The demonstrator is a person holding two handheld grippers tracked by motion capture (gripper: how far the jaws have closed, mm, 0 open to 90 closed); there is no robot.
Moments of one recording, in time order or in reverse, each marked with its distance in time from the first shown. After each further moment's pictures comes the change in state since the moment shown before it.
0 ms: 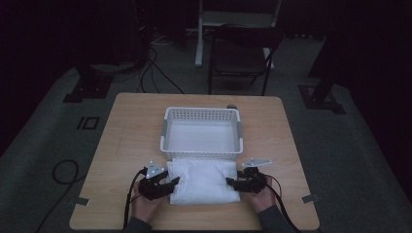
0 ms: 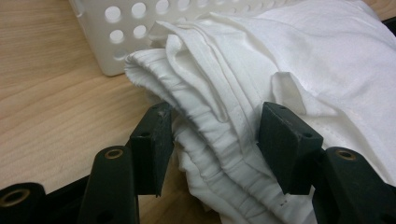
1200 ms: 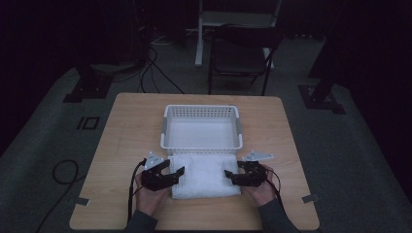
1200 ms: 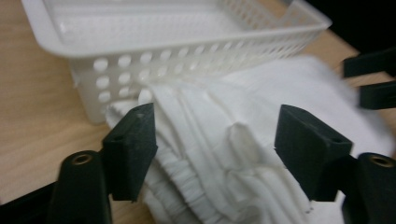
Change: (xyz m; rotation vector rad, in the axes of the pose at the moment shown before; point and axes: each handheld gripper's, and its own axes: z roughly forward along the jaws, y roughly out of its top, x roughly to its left) left arm -0.005 0.028 -0.002 -0.091 -0.026 -0.081; right arm 0.010 0.026 -0.015 -0.084 -0.044 -0.058
